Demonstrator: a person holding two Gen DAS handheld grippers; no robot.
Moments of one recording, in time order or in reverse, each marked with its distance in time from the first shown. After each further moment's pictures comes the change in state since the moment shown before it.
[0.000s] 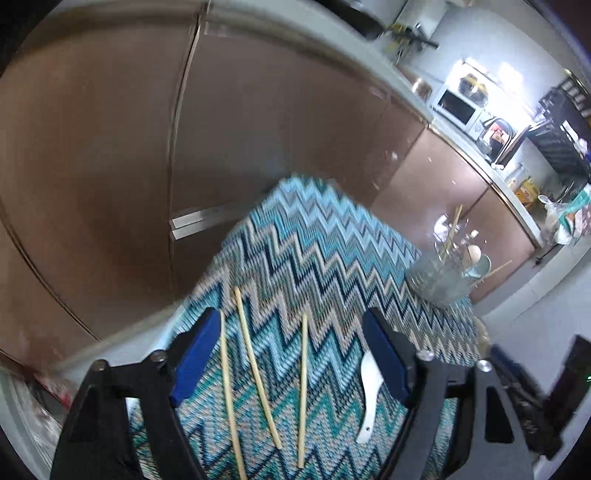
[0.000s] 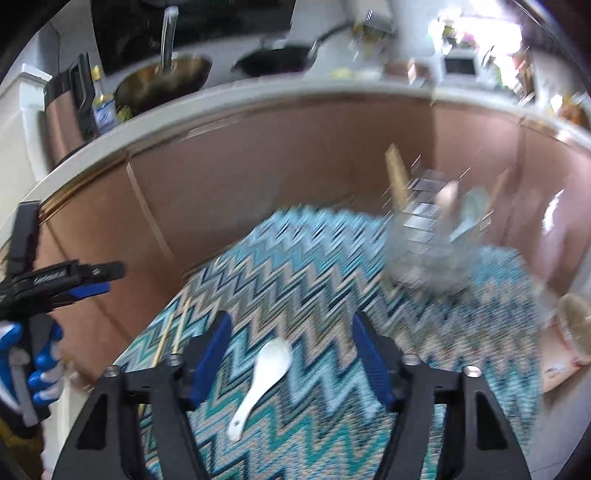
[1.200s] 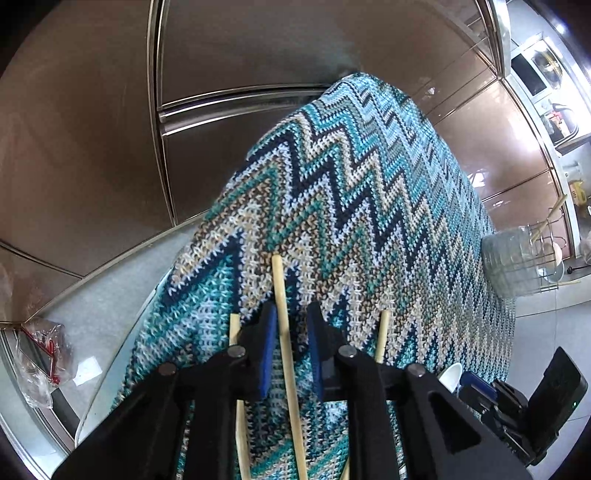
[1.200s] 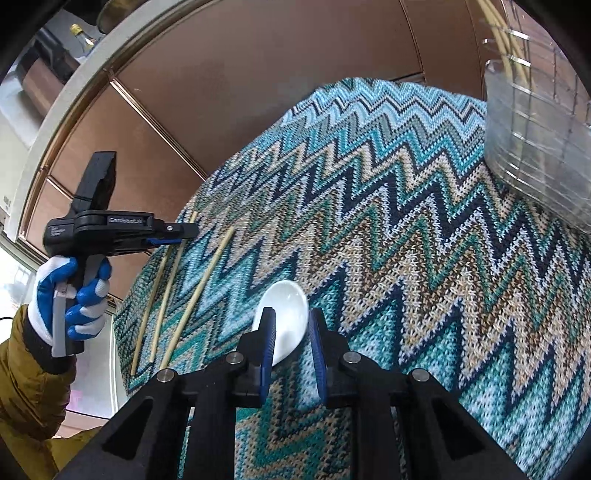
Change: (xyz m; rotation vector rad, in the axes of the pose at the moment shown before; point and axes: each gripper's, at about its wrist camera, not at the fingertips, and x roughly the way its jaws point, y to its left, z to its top) left arm 0.149 0.046 0.009 -0.137 0.346 0.085; right arm 0.135 -0.030 -0.014 0.032 0.414 0.271
